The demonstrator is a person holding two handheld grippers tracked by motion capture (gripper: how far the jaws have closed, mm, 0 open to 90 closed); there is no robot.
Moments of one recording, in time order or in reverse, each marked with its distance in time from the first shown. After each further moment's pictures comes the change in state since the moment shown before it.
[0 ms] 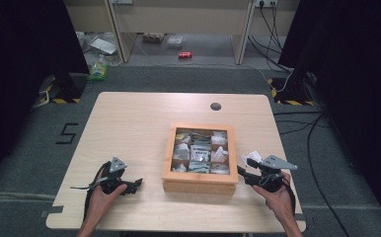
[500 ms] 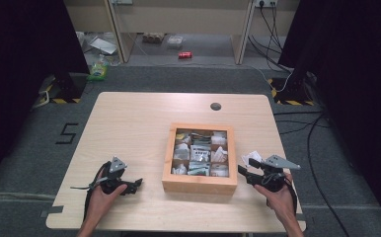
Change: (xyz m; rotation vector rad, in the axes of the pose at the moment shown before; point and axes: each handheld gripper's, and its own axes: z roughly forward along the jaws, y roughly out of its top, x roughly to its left) left arm 0.000 0.000 0.000 0.000 -0.001 -0.001; right arm -0.005 0.002 -0.003 0.006 -0.025 0.022
